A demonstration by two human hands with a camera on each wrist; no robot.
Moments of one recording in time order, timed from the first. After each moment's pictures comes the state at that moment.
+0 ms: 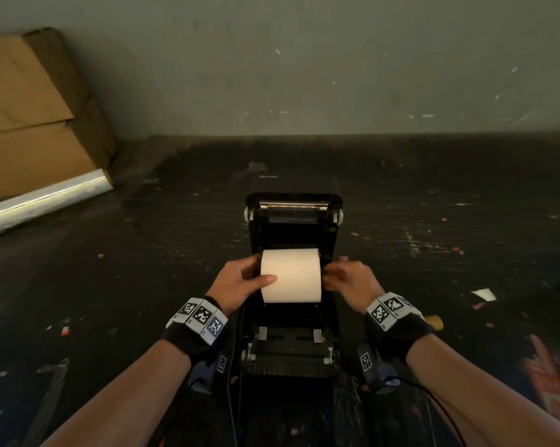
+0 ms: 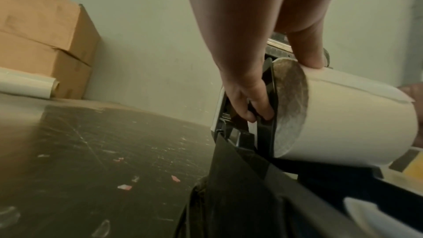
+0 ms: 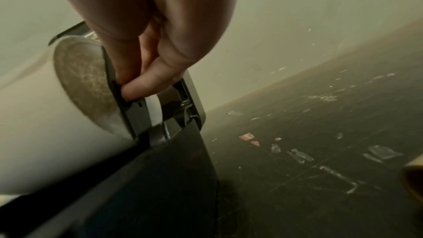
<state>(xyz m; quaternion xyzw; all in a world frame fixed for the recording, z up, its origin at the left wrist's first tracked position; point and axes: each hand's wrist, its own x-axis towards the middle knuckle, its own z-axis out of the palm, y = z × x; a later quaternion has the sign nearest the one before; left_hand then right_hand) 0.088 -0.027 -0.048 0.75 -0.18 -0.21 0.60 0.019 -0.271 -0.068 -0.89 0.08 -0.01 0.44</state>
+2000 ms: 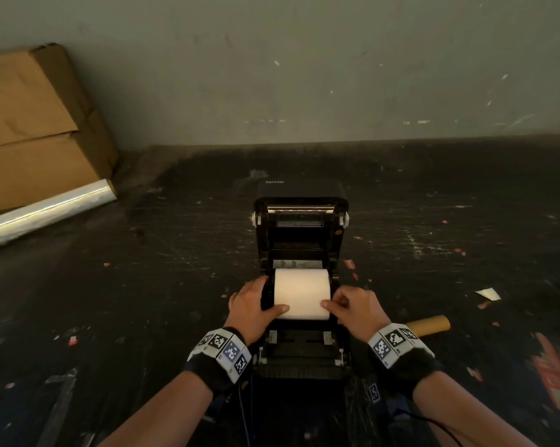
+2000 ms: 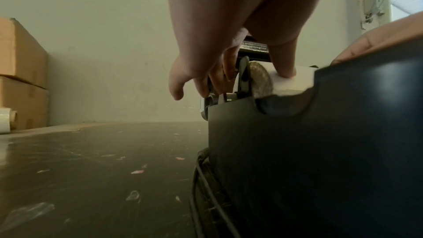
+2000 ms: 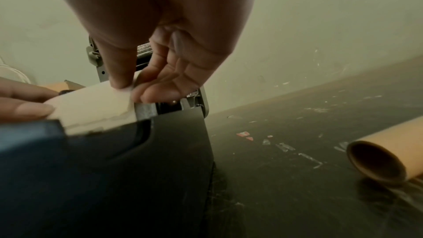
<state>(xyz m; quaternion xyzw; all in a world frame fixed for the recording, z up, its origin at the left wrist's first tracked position) 0.071 -0.027 -0.091 0.91 -0.20 -0.09 0.35 -0.011 -0.244 -0.087 -0.93 0.11 -0.03 0.35</state>
